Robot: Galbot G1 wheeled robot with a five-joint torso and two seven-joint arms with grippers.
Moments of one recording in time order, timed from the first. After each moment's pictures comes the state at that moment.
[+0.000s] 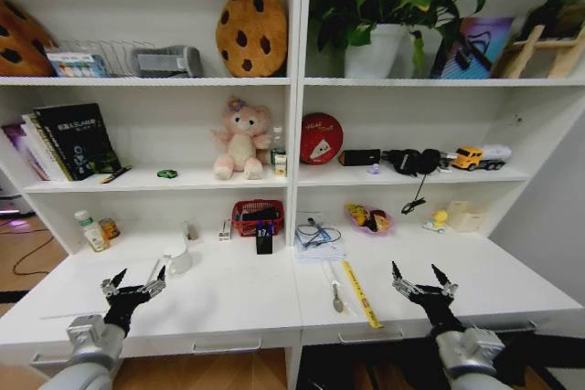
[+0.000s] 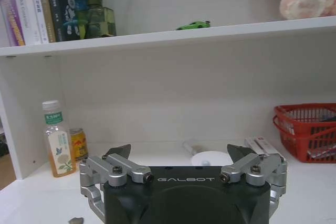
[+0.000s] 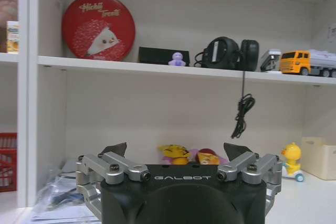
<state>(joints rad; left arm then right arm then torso) 1.77 -1.07 -0.87 -2.20 -0.54 0.19 -0.20 -1.85 1.04 0.74 2.25 0.48 0.05 0.33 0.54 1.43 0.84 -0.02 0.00</state>
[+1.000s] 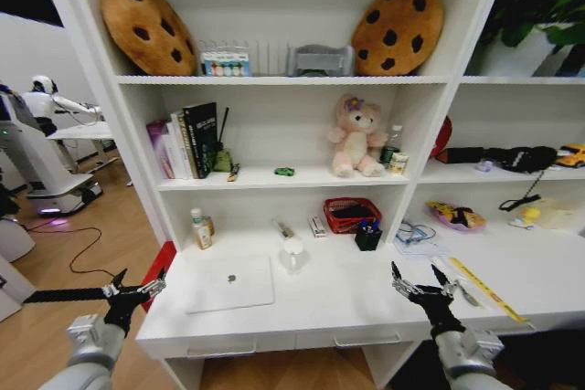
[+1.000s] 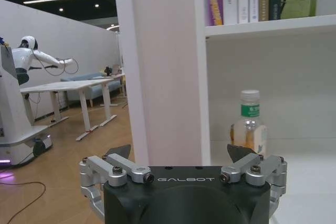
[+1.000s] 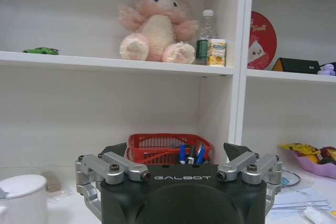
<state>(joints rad) 1.77 -1.07 -0.87 -2.20 -0.54 0.19 -0.20 -1.85 1.04 0.74 2.25 0.48 0.05 0.33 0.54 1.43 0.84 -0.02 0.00</state>
